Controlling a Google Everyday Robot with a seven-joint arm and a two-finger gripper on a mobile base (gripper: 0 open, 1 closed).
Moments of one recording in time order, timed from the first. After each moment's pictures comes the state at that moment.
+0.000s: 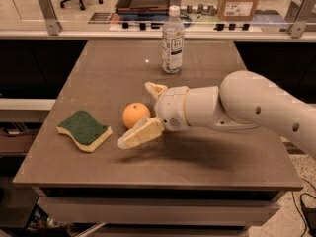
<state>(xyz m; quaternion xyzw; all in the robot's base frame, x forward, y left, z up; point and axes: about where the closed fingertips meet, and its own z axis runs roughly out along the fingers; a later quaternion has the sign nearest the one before) 0.501 0.057 0.855 -0.51 0.66 0.30 0.47</state>
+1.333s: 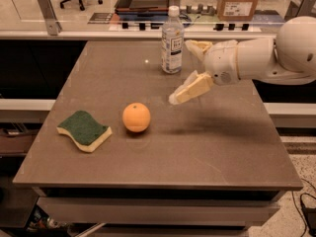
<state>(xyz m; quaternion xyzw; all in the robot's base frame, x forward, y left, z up) 0.584 -0.056 0.917 -0.54 0.63 0.23 0.50</state>
